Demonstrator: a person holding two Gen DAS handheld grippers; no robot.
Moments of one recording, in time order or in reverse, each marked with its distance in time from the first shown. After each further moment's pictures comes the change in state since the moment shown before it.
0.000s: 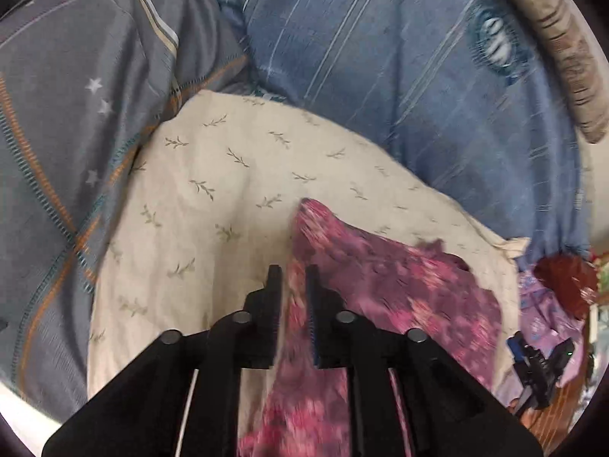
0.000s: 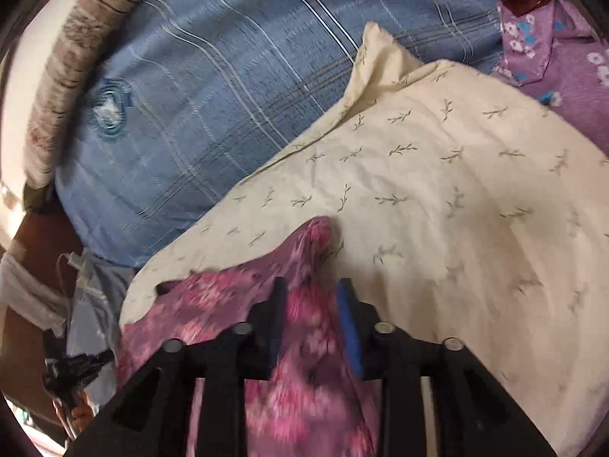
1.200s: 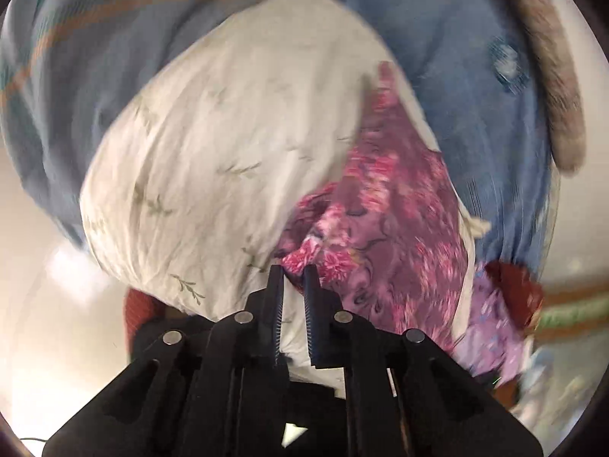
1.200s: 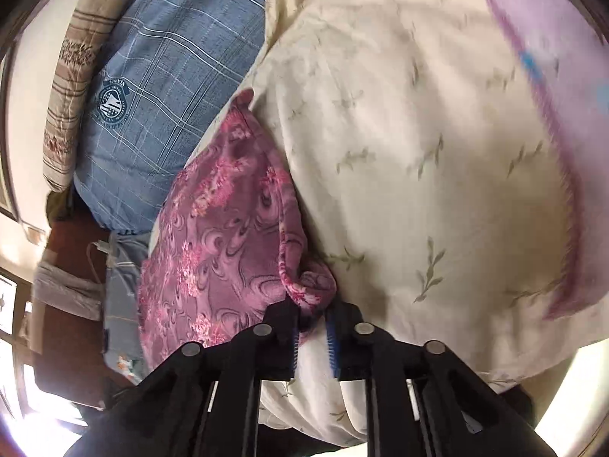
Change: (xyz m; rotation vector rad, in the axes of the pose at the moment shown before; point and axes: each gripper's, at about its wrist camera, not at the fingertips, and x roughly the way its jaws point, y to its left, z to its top) left arm -0.052 0.075 -0.175 -0.237 0.085 -0.146; right arm -0.081 -0.067 -0.137 0.202 0.085 0.053
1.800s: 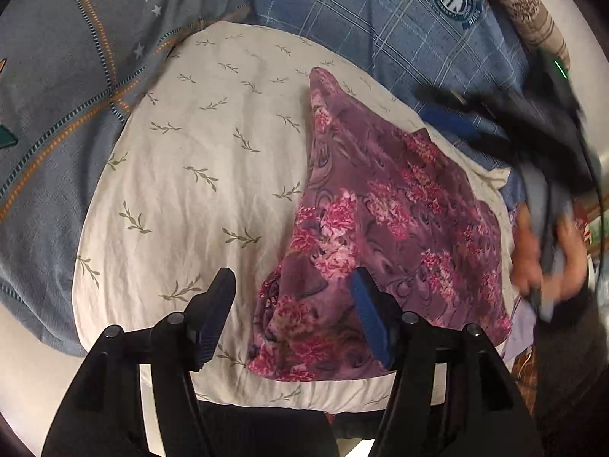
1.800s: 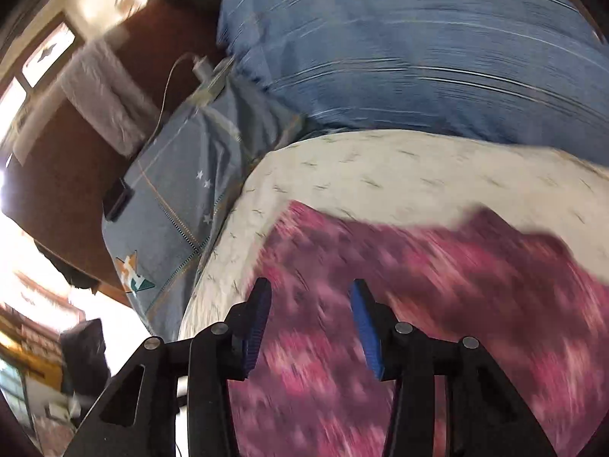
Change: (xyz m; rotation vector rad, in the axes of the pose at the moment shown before) left arm 0.035 -0.048 0.038 0.312 -0.034 0.111; right arm 0.211 0.383 -0.015 -0.807 0.341 0.149
